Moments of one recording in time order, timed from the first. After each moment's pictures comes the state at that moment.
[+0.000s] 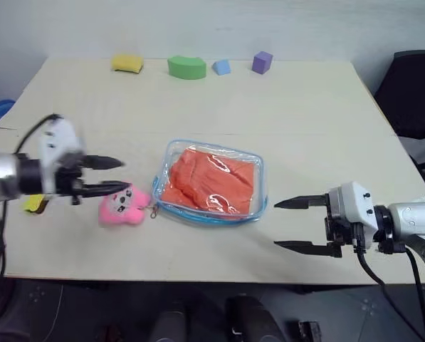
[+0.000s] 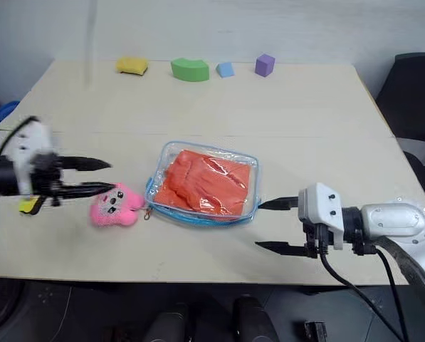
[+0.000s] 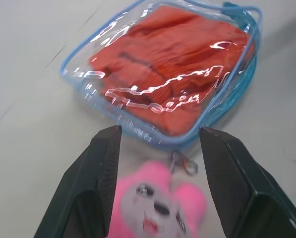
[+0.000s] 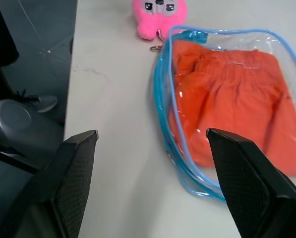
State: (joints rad) left arm -0.43 1.05 0.14 -0.21 -0.43 0.51 -1.14; right arm -0.10 -1.06 -0.12 -0.57 0.73 0.41 1.05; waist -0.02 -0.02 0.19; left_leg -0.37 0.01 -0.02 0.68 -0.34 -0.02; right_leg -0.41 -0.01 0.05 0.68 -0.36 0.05
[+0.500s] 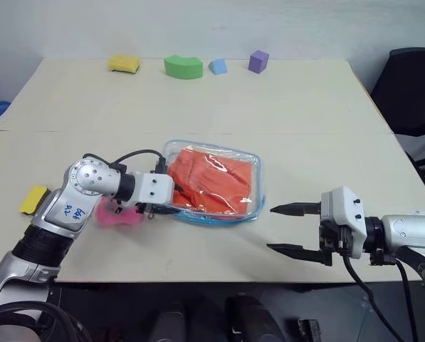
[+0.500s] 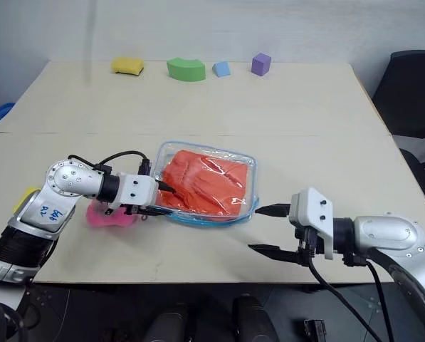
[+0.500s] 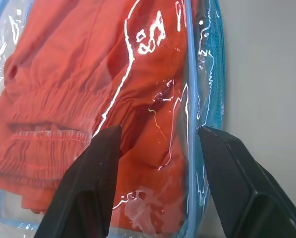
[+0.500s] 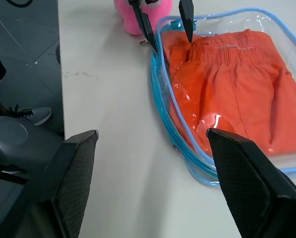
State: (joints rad) left arm -0.61 0.84 -0.28 0.02 -0.01 0.00 -1.16; right arm -0.03 -1.00 -0.14 -0.66 0.72 0.51 0.93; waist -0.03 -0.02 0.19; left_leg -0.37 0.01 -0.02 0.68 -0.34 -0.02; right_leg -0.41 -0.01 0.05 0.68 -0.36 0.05
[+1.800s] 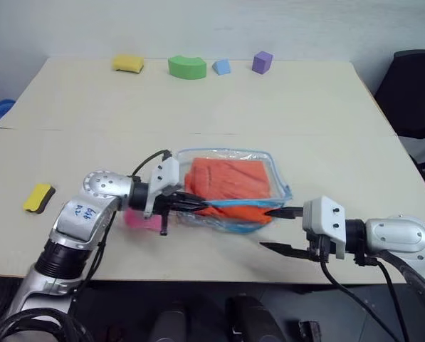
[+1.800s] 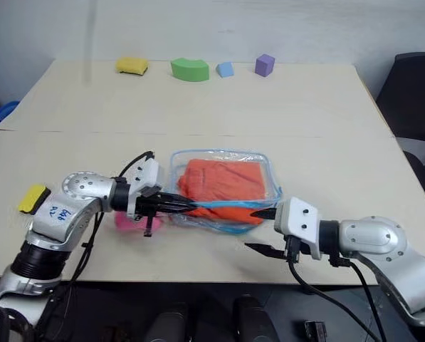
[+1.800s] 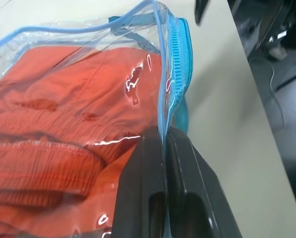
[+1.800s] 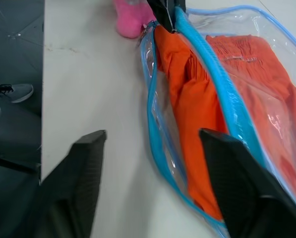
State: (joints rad) left arm -0.54 0.61 -0.16 -0.21 -0.37 0.62 -1.05; right arm -0.08 -0.93 0.00 -0.62 0.48 0.43 0.92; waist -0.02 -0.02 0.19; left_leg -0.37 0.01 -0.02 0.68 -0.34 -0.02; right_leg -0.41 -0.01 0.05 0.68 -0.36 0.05
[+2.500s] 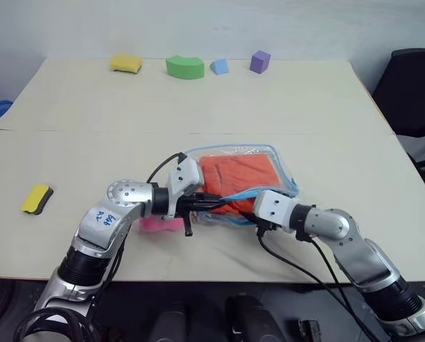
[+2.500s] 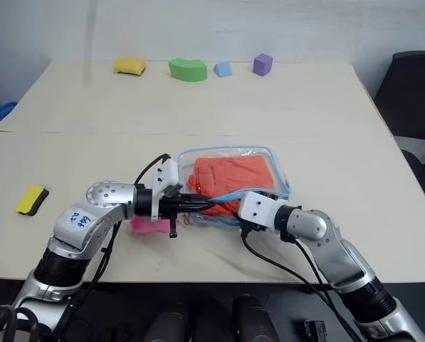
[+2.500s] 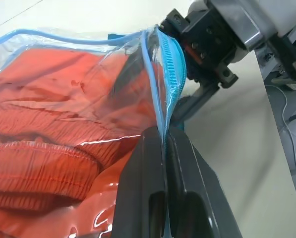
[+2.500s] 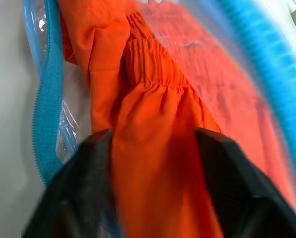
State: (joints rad) left arm -0.52 0.53 -0.20 -0.27 -0.37 0.67 -0.90; right arm -0.30 -0.66 0.31 -0.32 -0.06 0.28 0.69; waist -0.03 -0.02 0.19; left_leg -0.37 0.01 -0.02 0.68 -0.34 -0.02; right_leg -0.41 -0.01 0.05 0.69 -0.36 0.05
